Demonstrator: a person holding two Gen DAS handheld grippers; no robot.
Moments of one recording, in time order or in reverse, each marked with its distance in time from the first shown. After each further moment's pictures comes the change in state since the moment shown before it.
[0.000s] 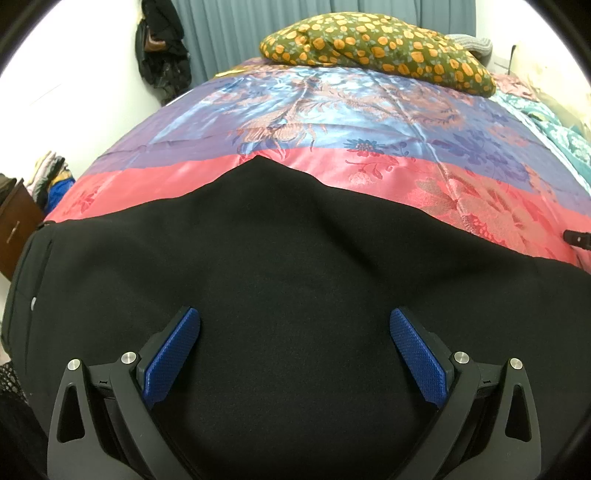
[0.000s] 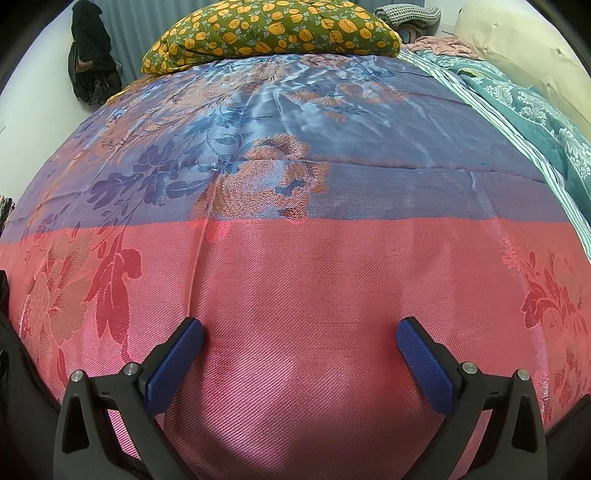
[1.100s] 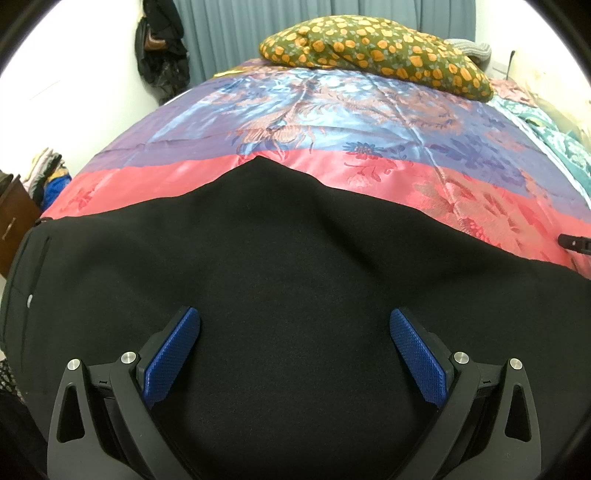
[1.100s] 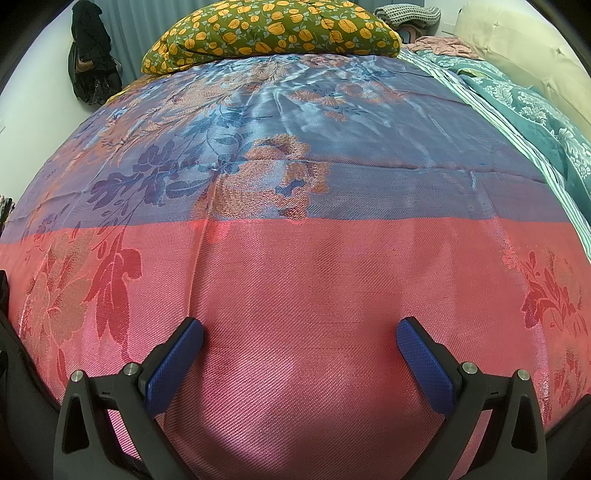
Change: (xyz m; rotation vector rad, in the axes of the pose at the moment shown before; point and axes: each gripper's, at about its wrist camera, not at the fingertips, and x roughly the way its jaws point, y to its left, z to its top) left arm -0.003 0.001 -0.003 -0.014 -0.010 -0.018; right arm 0.000 0.001 0.000 0.003 0.001 -0.003
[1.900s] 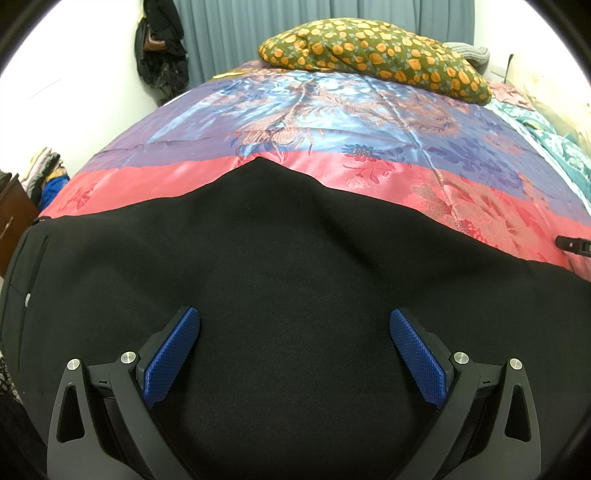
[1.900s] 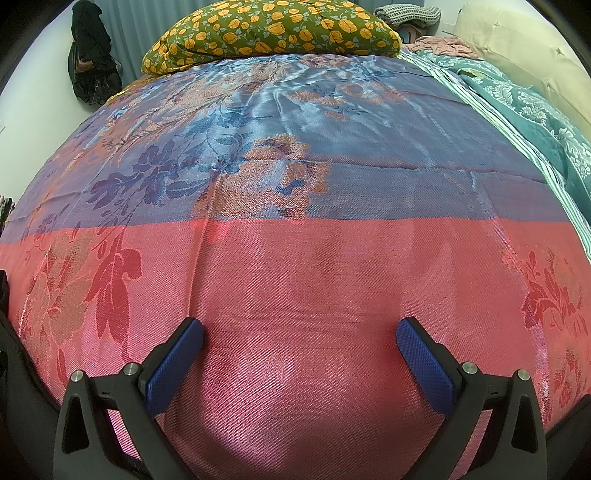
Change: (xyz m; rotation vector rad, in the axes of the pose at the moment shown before) left arm -0.001 0.000 -0.001 -0.005 -0.010 -0.008; right arm -0.001 0.000 0.000 0.000 0.000 0.000
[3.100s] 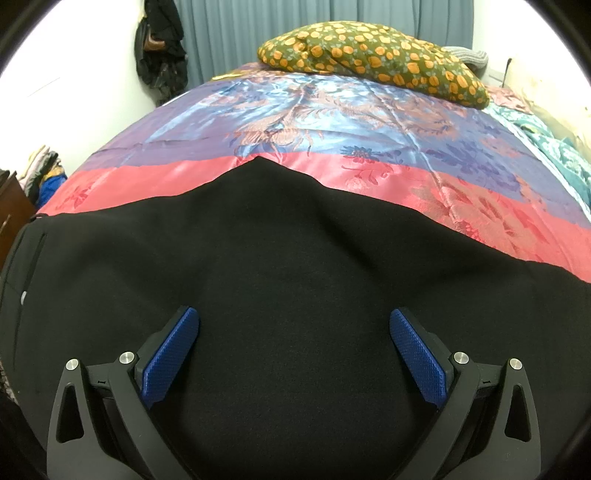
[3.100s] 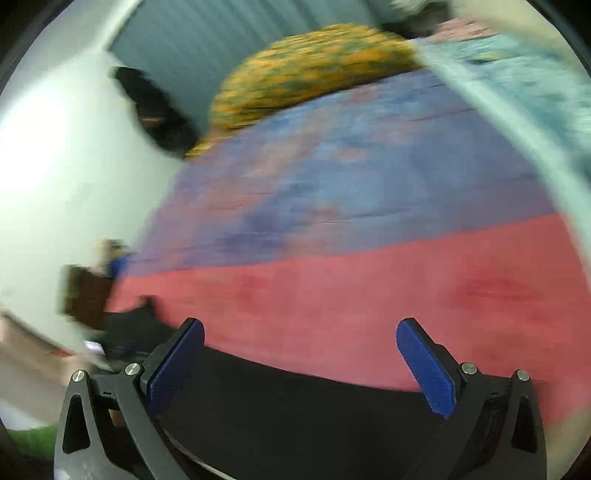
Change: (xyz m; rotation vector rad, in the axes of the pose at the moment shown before) left arm 0.000 0.003 -0.002 -0.012 -0.010 -0.016; right arm -0.161 -0.142 0.007 0.128 -0.027 0.399
